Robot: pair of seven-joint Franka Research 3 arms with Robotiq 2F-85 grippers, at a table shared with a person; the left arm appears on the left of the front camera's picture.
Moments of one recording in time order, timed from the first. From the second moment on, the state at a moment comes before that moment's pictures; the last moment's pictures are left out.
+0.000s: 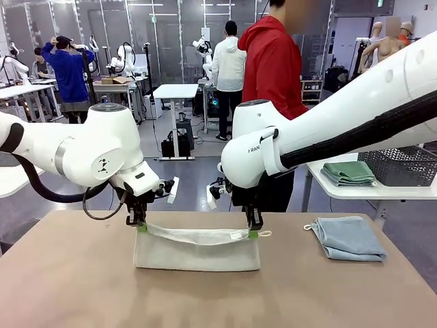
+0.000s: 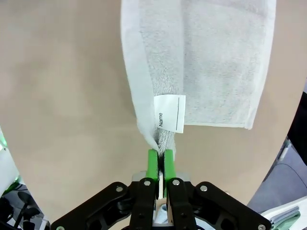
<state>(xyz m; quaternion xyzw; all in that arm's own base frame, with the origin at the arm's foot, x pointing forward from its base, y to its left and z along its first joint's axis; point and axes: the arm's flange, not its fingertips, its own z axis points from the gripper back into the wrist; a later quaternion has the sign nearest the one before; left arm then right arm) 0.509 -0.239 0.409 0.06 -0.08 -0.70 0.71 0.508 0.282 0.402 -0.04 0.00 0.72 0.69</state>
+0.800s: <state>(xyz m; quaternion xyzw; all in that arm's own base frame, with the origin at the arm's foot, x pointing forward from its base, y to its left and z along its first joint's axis) 0.560 -0.227 0.372 0.05 -0.07 -0.69 0.72 0.557 0.278 0.372 -0.02 0.00 0.73 0.68</state>
